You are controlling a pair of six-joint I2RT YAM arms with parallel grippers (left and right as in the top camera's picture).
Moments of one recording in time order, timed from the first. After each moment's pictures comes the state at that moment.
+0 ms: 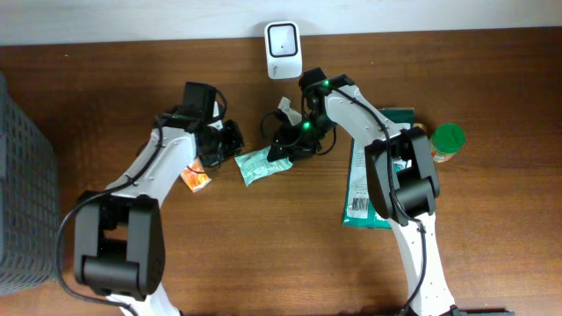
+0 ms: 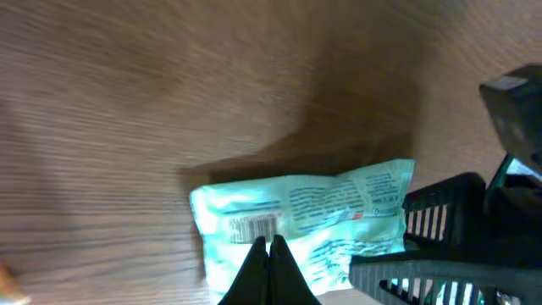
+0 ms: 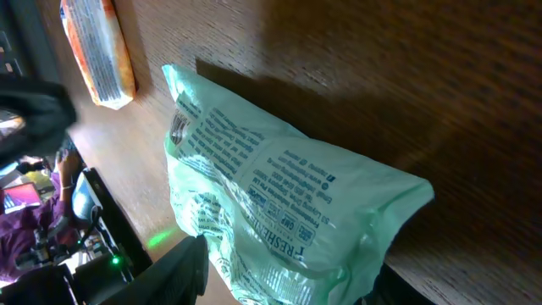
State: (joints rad) left arm -0.20 1.89 1.30 -0.61 0.31 -0.59; right arm 0.36 2.47 1.98 -1.11 -0.80 -0.02
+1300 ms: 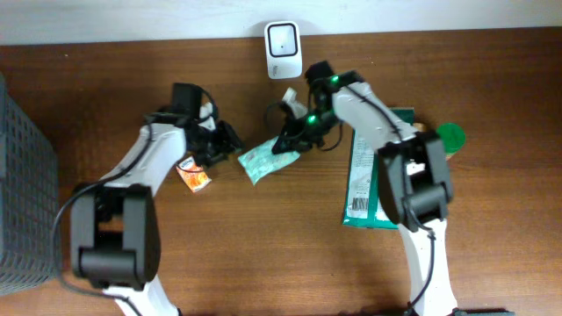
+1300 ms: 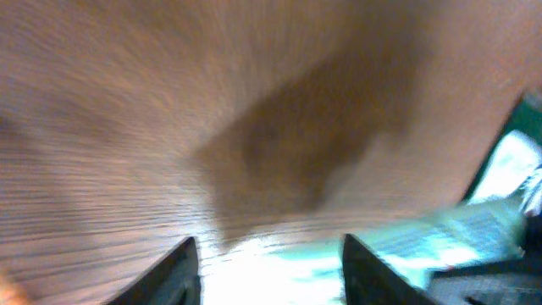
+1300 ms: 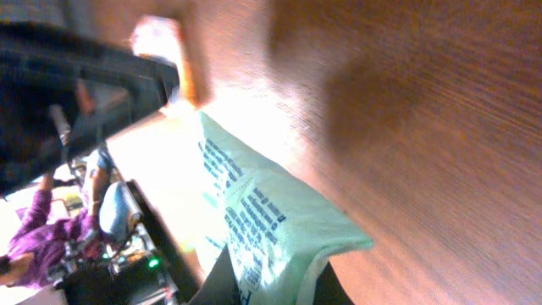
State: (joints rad) left arm -0.11 1.92 1.32 -0.63 0.43 -0.50; right arm 0.32 2.35 1.93 -1.09 -0.86 0.03
